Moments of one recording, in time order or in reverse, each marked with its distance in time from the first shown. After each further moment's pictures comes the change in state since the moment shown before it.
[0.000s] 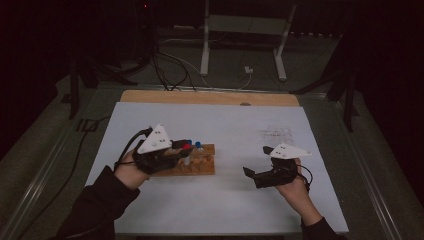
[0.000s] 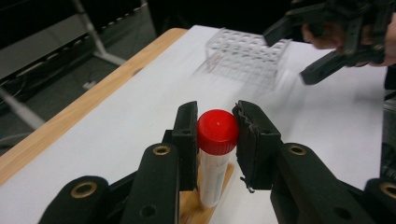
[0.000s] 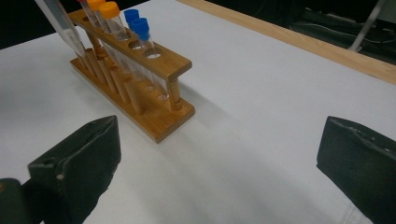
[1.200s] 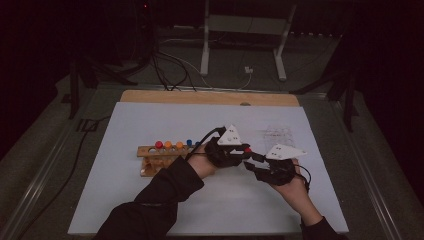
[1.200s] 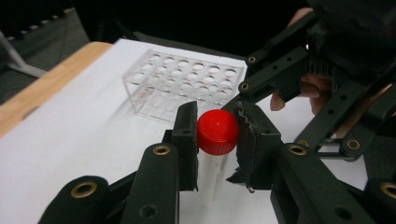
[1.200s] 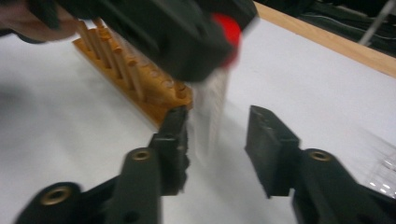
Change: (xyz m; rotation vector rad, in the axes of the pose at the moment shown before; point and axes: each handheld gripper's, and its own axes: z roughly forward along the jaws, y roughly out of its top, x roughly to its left) left arm -0.051 0.049 0.155 -0.017 -0.249 0.031; right arm 0.002 0.000 0.005 0.056 0.012 -0.047
